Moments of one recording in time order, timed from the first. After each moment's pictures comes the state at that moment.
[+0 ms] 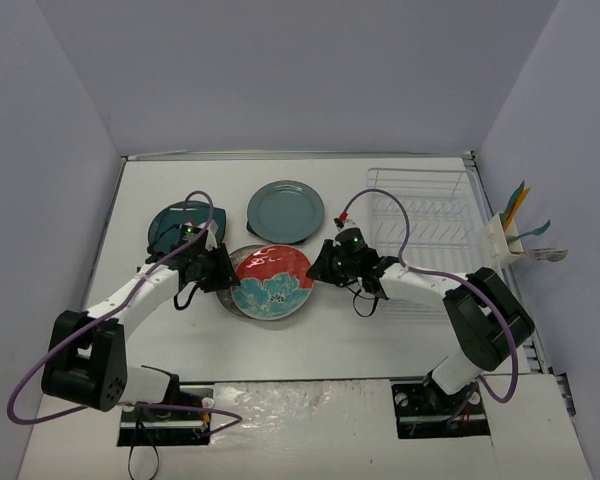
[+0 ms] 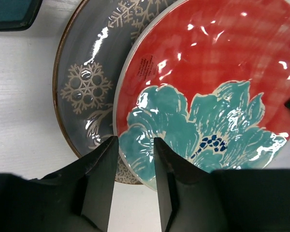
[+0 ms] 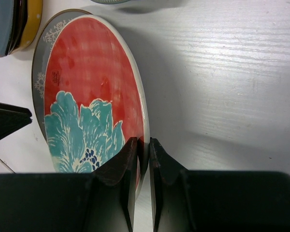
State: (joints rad) left arm -0.26 1.33 0.78 -0.43 0.23 -0.54; right arm 0.63 1.57 0.75 0.12 -0.13 0.77
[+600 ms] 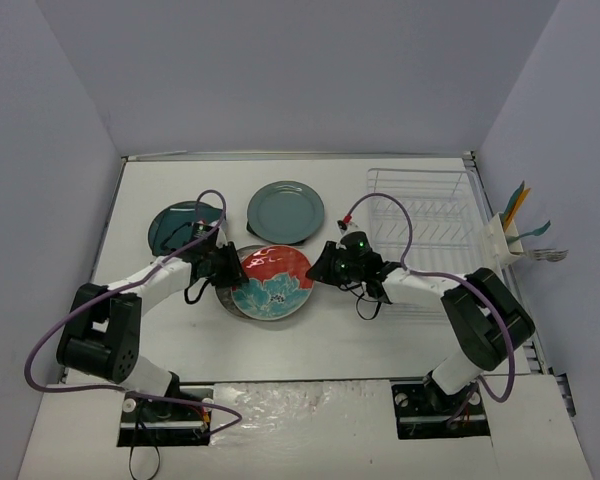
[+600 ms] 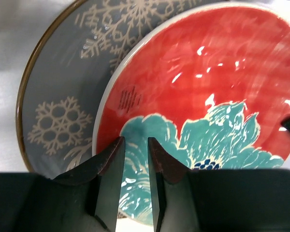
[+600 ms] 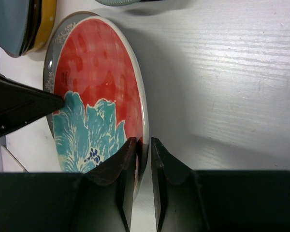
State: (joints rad) left arm -0.29 1.50 0.80 -0.28 0.26 -0.58; right arm 0.61 1.58 0.68 0.25 -0.19 0.79
